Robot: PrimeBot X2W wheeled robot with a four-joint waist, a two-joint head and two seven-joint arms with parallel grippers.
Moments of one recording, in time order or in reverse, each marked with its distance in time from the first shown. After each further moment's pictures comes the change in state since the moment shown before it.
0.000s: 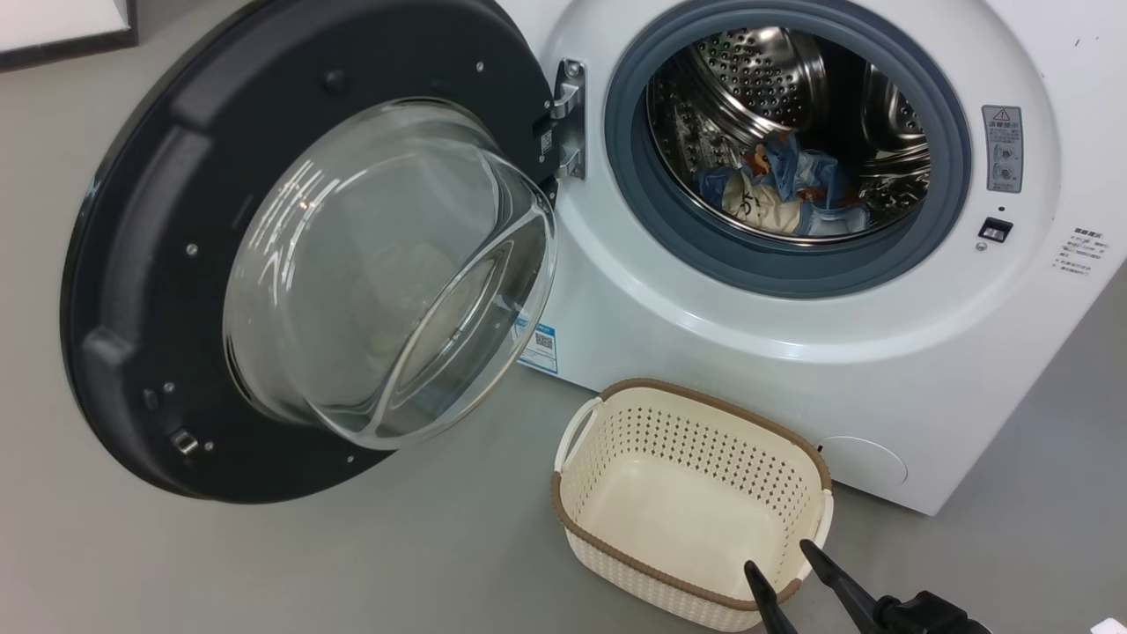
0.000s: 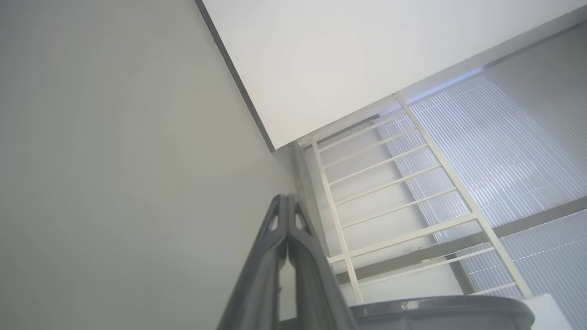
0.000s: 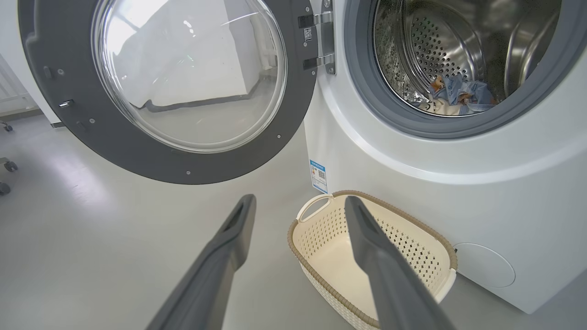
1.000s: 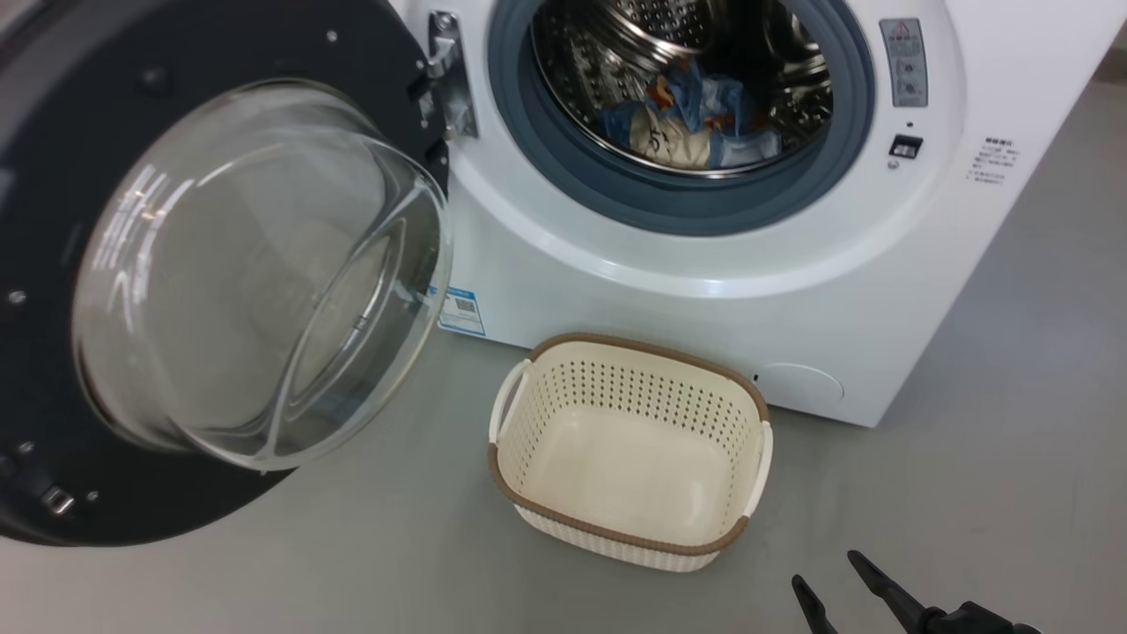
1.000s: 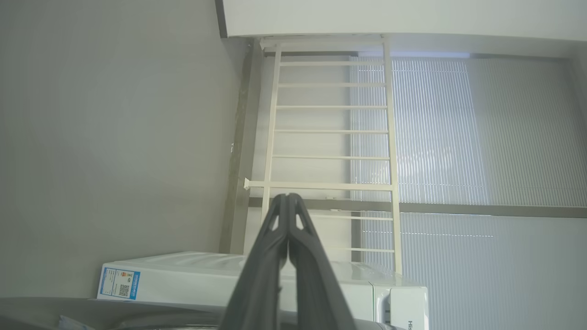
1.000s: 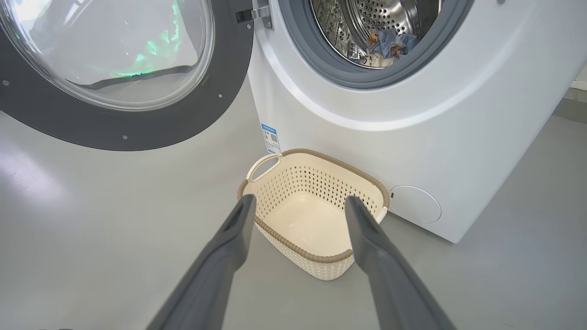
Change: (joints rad) left arm -0.499 0.186 0.081 0.612 -0.287 -0.125 0.348; right arm 0.034 -0.106 -0.011 -0.023 -0.002 0.000 0.000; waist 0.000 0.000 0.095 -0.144
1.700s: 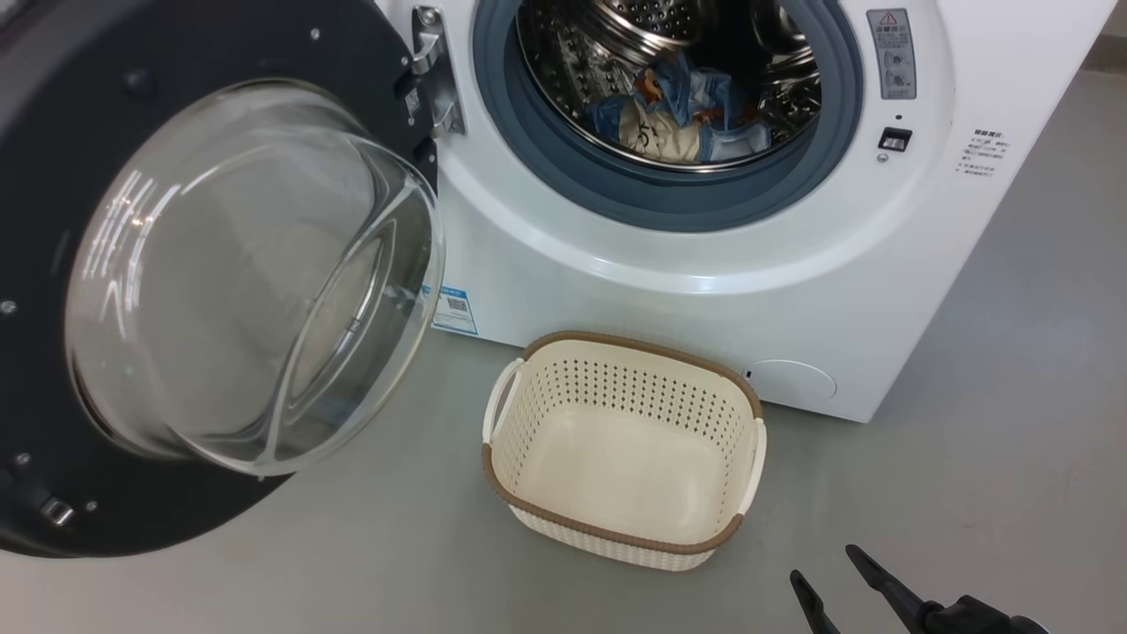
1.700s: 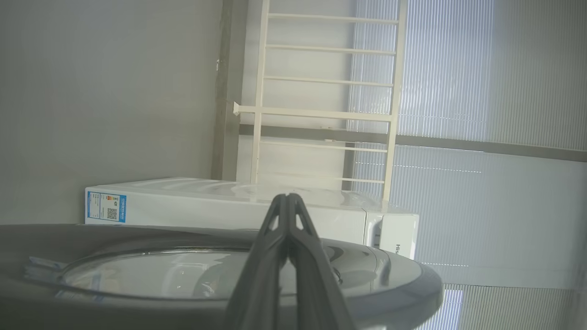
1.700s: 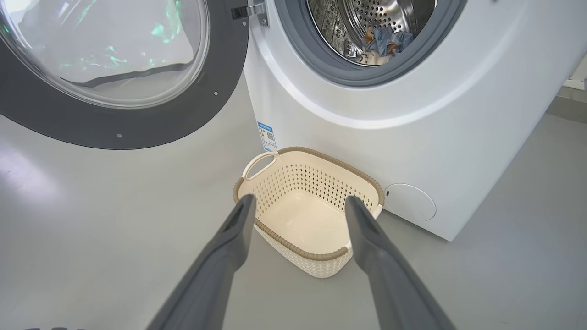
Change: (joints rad) left arm -0.015 -0.023 -0.042 0.014 -0.055 -0.021 0.283; right arm -0.016 -0.012 0.009 0.006 0.000 0.000 0.000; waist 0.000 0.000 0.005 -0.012
